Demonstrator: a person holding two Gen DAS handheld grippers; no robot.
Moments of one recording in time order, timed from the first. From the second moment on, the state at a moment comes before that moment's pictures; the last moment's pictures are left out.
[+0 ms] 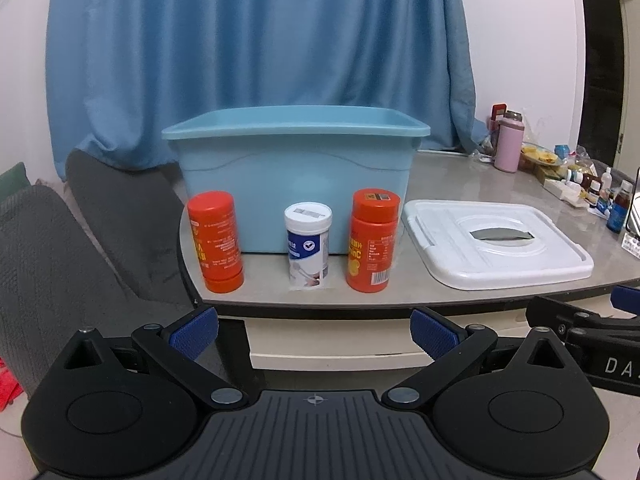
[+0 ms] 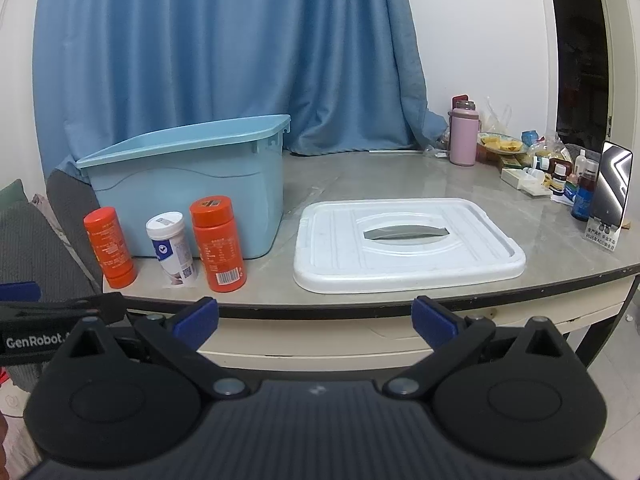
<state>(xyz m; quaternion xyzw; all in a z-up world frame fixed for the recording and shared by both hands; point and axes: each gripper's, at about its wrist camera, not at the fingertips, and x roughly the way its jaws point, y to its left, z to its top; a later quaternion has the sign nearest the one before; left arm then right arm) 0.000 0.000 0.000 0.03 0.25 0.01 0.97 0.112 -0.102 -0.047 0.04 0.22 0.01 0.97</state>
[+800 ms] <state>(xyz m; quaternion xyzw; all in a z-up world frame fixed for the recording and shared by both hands) -0.011 0.008 0.013 0.01 0.23 0.03 0.97 0.109 -0.095 -0.044 0.03 0.23 0.03 0.97</state>
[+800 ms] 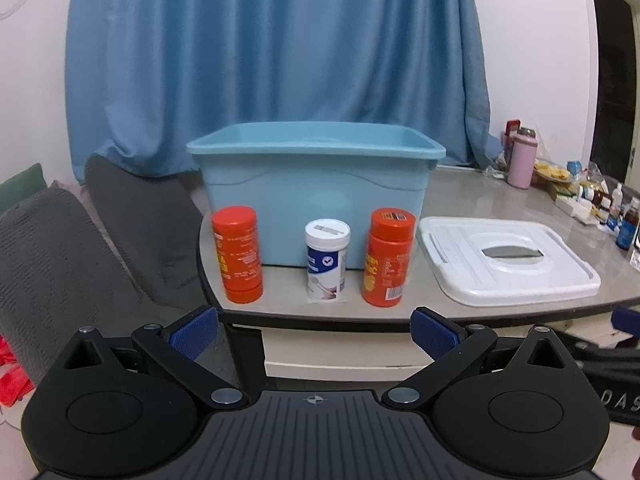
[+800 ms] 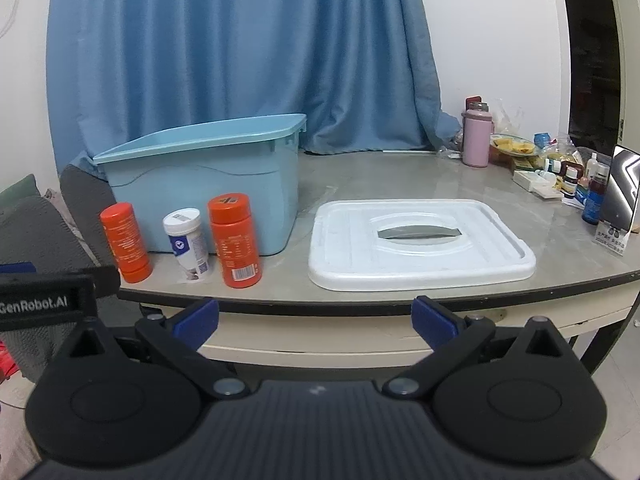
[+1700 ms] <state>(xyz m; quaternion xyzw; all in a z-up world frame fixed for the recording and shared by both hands) 0.031 0.093 0.008 -0.02 0.23 0.01 0.97 0.145 -0.029 -0.050 0.03 0.22 0.01 0.98</state>
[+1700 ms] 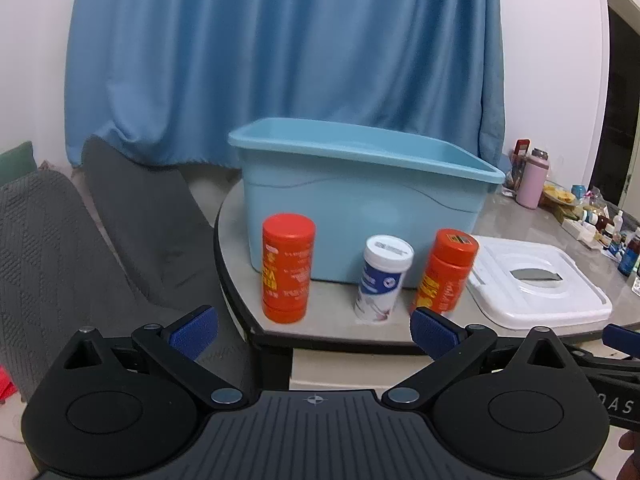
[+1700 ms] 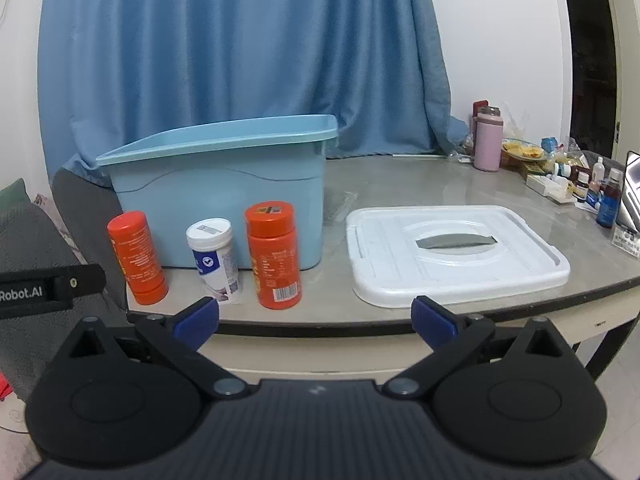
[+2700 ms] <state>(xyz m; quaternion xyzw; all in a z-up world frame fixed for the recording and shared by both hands) 0.152 0.106 -0.052 -0.01 0.23 0.02 0.97 0.259 0.005 -0.095 0.02 0.20 0.02 0.98</state>
